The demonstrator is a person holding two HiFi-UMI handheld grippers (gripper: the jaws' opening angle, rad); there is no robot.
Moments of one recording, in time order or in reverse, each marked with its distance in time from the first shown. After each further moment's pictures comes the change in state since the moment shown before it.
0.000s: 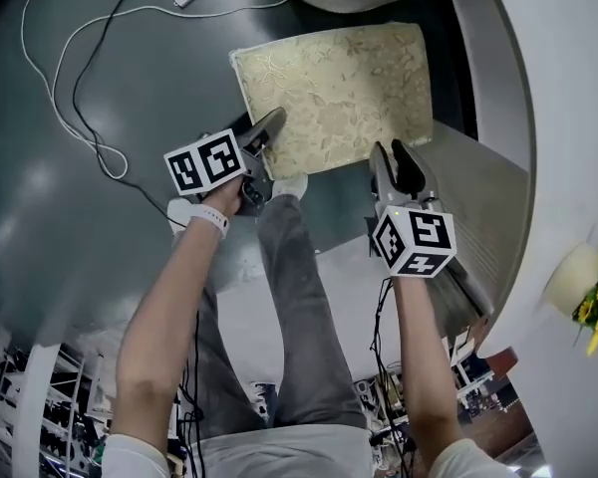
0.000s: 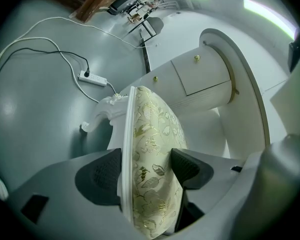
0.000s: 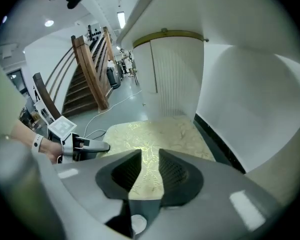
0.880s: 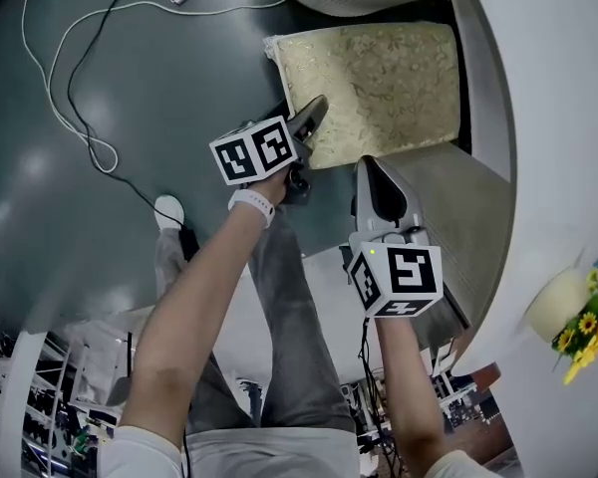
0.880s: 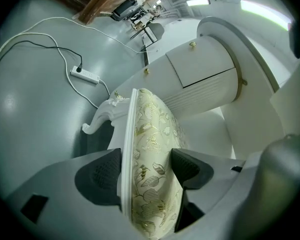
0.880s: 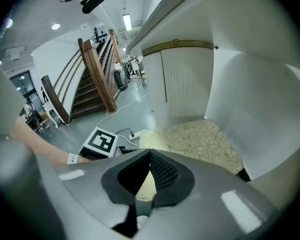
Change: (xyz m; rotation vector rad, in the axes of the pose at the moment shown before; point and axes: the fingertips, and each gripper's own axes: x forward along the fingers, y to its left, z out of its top) left arm 0.027 -0.013 -0.003 -0.040 -0.108 0.020; right arm -0.020 0.097 0.020 -0.038 -0.009 0.084
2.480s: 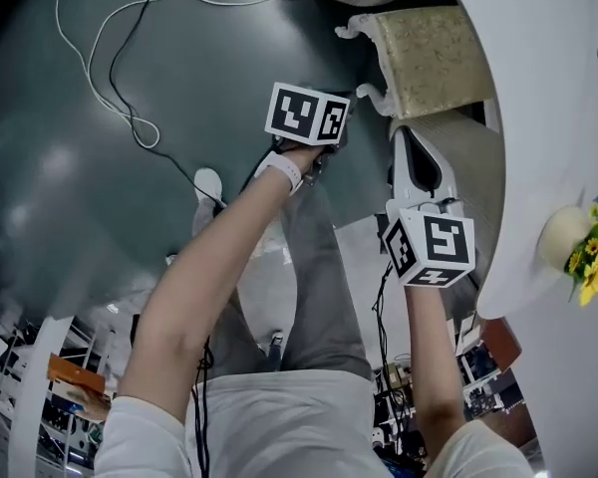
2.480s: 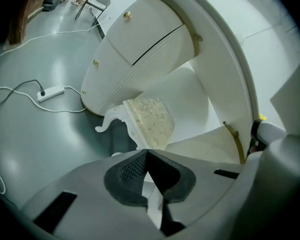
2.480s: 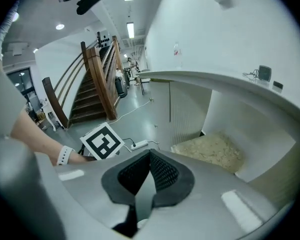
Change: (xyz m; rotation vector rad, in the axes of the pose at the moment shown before) left arm -0.053 -0.104 -0.023 0.475 0.432 -0.014; right arm -0.076 0.008 0.073 -0.018 -0.079 -0.048
